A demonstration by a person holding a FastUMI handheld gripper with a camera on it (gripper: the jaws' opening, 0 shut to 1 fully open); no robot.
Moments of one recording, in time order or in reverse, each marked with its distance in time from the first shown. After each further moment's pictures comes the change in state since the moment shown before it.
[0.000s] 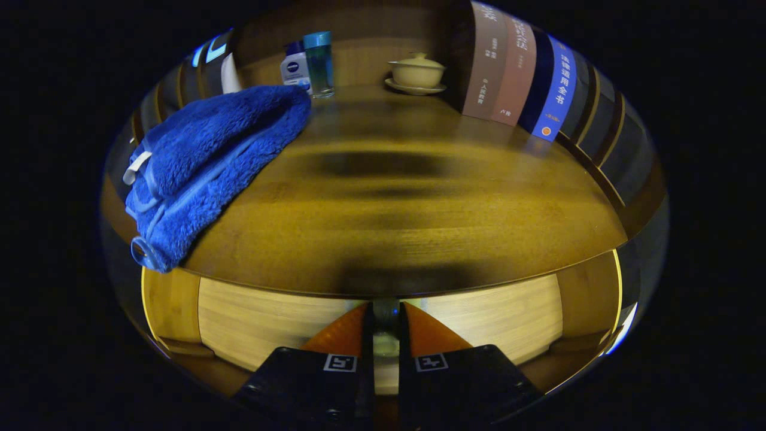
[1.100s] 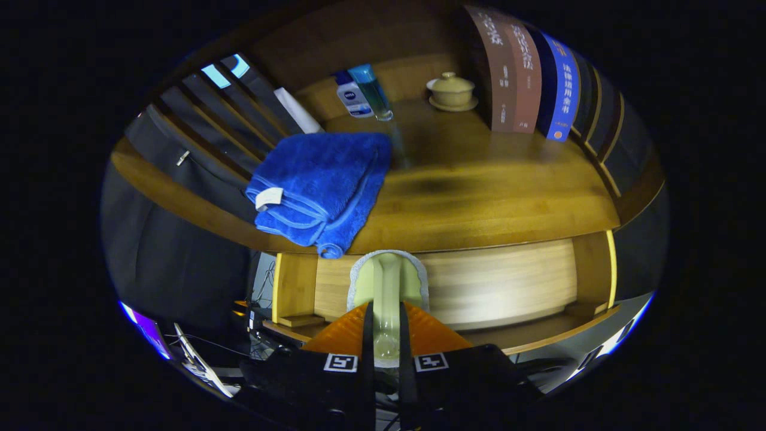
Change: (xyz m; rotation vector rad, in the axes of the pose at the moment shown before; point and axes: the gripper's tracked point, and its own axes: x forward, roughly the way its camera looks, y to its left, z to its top) arm -0.160 0.045 0.039 0.115 0.115 0.311
